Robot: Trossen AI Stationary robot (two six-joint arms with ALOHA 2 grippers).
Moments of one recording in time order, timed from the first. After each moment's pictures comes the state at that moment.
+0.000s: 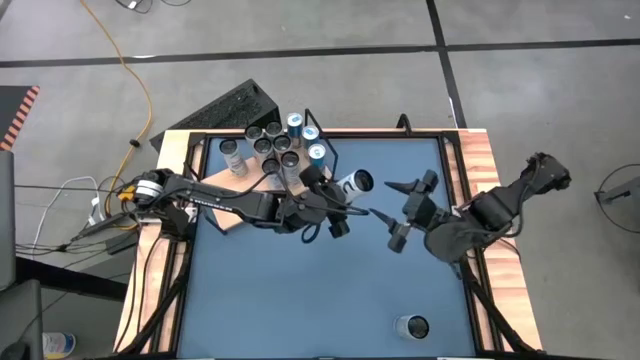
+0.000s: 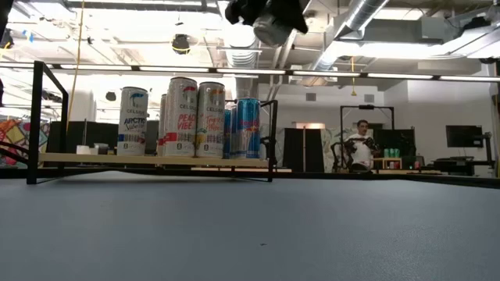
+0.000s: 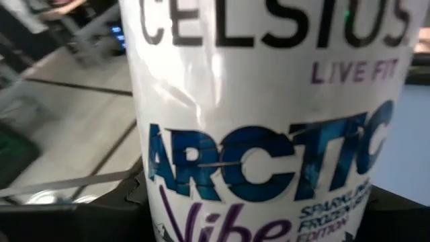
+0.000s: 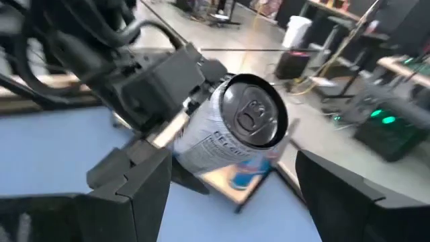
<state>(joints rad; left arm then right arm) -0.14 1.76 1.49 -0.14 -0.75 0.03 0.57 1.28 1.42 -0.78 1.10 0.37</state>
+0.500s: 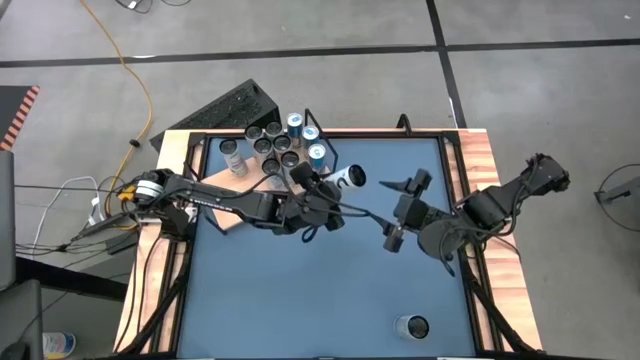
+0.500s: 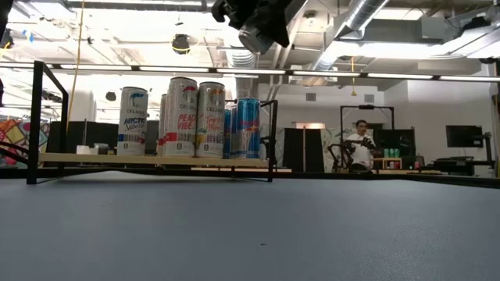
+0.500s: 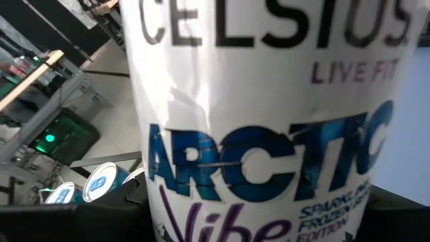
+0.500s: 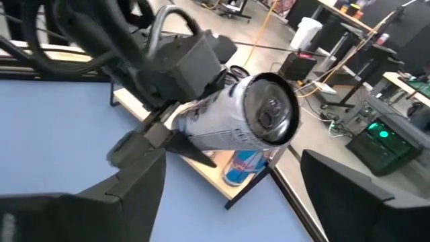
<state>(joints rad) -0.15 1.76 1.49 -0.24 -0.91 0.05 0.53 1.29 1.42 -0.77 1.03 0.24</state>
